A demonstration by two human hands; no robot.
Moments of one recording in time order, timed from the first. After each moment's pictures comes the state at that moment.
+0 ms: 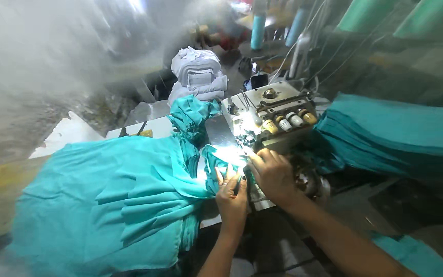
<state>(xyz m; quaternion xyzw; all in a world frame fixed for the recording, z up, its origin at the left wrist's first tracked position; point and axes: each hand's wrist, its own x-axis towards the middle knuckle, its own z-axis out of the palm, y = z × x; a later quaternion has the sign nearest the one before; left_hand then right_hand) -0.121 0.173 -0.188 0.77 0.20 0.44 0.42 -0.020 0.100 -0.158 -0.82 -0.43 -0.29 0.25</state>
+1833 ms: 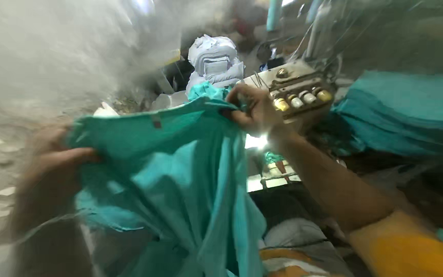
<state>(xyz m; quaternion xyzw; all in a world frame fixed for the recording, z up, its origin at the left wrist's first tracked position) -0.341 0.359 0.007 0.85 0.14 0.31 0.41 -0.014 0.150 -0.053 -0.57 -0.56 -0.06 0.59</state>
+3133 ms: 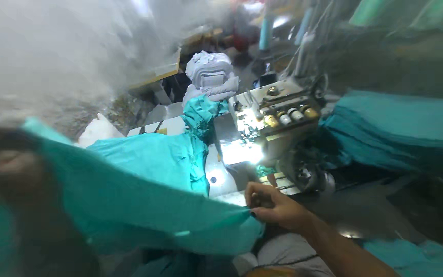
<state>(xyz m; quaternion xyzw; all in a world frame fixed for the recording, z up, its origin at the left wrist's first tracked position) -0.293 0.377 0.027 0.81 0.15 0.56 0.10 -0.063 0.048 -0.160 -0.42 -0.50 0.39 0.65</state>
